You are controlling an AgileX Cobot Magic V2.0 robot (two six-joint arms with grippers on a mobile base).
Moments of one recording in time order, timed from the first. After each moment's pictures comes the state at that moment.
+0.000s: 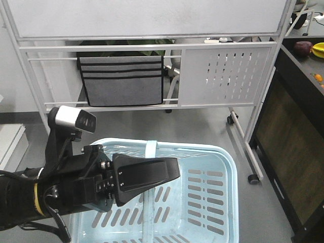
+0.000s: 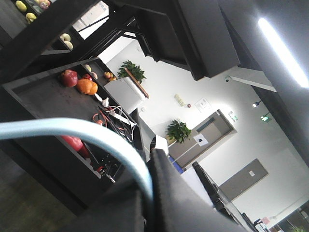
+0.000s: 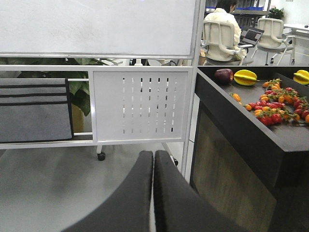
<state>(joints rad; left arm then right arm) -0.52 1.34 -0.60 0.99 -1.16 -1.70 -0.07 -0.01 0.03 -0.26 0.14 0.22</state>
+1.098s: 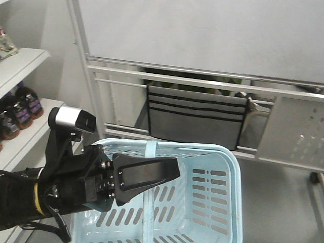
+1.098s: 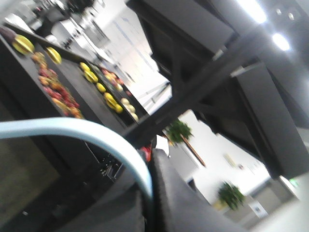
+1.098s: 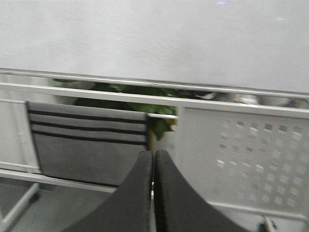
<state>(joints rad) -0.52 1.34 -0.60 0.99 -1.15 -1.70 -0.07 -0.01 0.03 -0.26 0.14 0.22</state>
